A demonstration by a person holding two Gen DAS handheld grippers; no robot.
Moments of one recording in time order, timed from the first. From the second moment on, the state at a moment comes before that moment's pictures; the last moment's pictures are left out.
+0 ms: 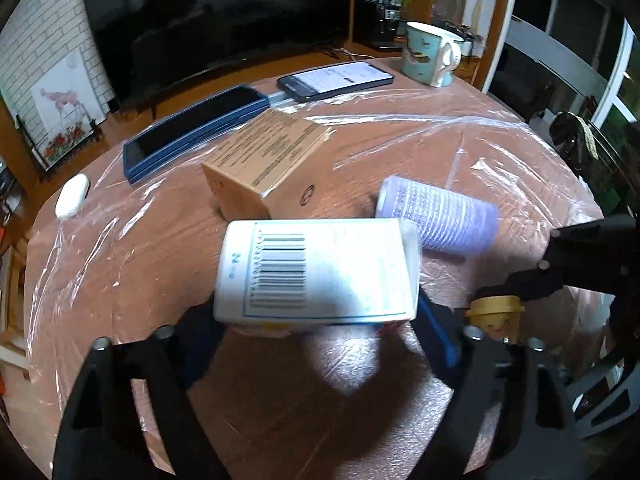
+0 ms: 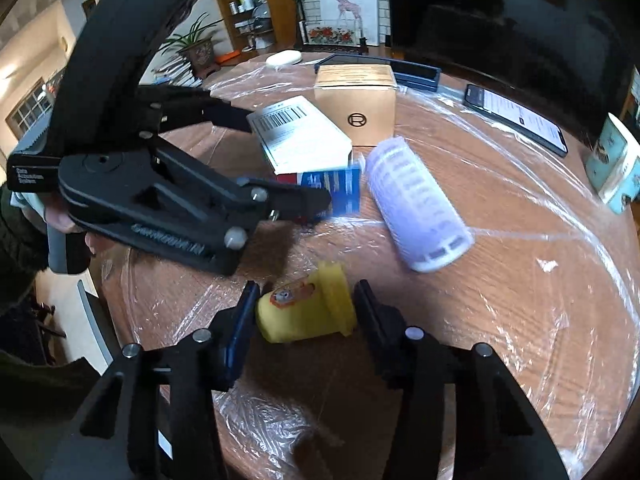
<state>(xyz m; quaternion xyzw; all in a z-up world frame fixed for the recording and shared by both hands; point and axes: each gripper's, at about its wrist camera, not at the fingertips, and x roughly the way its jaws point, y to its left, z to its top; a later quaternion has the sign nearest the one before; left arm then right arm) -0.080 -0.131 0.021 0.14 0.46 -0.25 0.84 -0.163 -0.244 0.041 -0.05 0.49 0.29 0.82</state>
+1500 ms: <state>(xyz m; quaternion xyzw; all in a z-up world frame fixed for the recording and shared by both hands) -0.218 -0.119 0.051 0.05 0.45 -0.19 0.87 -0.235 -0.306 0.078 0.03 0.44 0.25 0.86</state>
